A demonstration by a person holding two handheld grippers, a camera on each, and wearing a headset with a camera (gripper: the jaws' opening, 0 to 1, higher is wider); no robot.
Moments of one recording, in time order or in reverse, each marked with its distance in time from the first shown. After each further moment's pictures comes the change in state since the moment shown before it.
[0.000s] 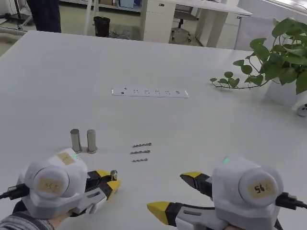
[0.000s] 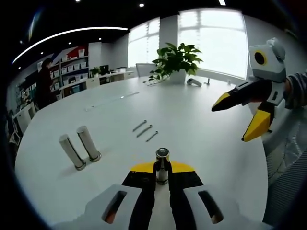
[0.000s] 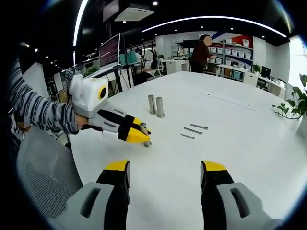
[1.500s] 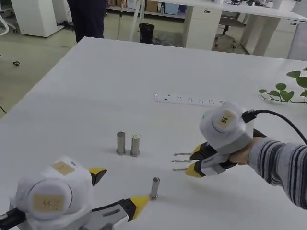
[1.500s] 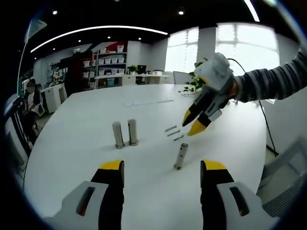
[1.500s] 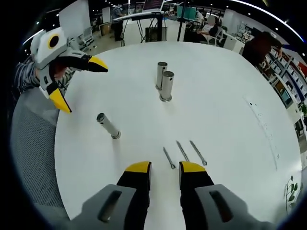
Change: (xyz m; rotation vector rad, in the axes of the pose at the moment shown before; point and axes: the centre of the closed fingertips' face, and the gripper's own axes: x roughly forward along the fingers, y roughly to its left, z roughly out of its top) left arm -0.084 0.019 0.002 -0.208 -0.064 0.289; right arm 0.108 -0.048 0.023 -0.498 0.423 0.300
